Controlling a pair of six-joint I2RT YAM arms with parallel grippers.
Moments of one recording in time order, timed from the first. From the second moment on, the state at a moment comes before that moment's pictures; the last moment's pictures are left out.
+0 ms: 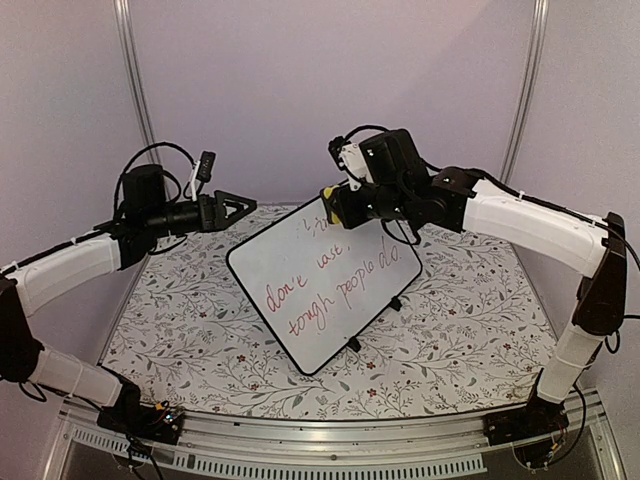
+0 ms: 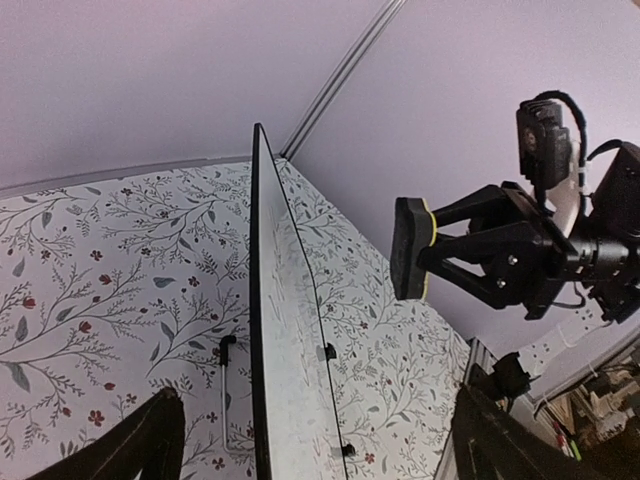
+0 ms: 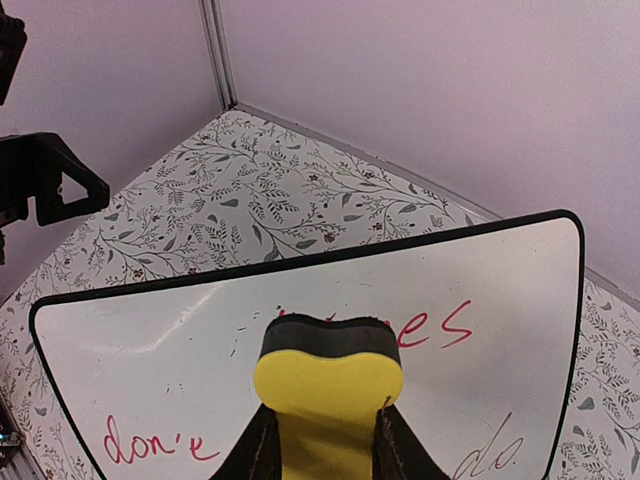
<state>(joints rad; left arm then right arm) -0.33 1.29 0.92 0.16 0.70 -0.45 0.91 1.75 1.69 -0.44 0.24 0.16</state>
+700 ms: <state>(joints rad) -0.37 1.47 1.02 0.11 0.72 -0.44 0.91 1.74 1.53 -0.14 0.22 0.08</state>
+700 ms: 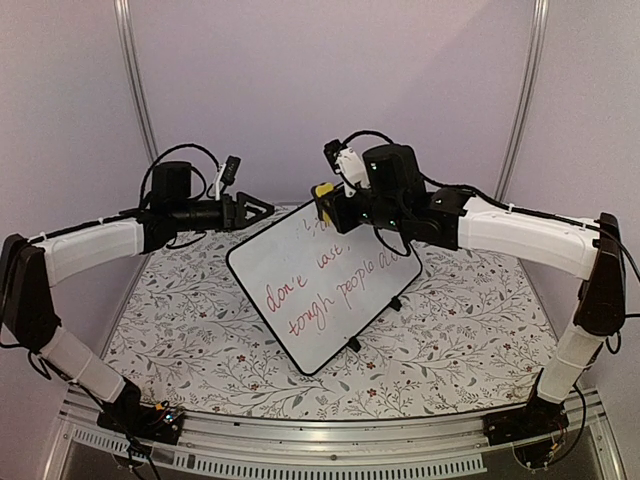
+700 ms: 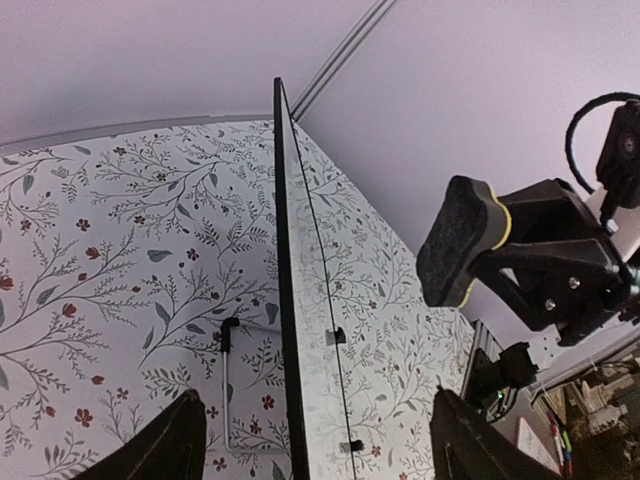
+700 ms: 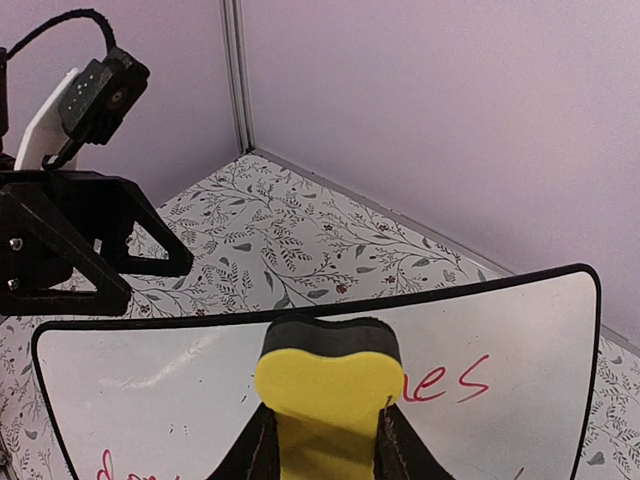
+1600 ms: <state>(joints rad) -0.46 1.60 1.18 -0.09 0.60 -0.32 0.91 1.56 1.29 0.11 0.20 0.03</state>
